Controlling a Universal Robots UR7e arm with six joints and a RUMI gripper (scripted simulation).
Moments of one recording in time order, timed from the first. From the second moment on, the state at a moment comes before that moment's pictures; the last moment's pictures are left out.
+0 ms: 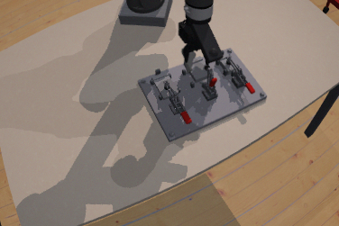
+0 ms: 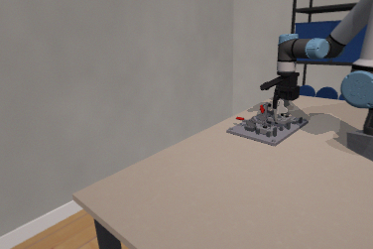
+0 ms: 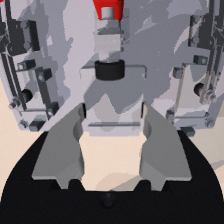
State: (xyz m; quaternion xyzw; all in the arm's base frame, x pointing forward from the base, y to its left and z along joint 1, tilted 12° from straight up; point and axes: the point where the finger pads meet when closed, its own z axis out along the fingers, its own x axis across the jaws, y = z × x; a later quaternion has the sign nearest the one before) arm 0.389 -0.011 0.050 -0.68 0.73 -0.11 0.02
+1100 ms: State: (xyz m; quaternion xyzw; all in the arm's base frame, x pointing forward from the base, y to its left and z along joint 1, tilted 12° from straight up) arm 0.381 -0.007 0.077 -0.68 0.73 -0.11 0.02
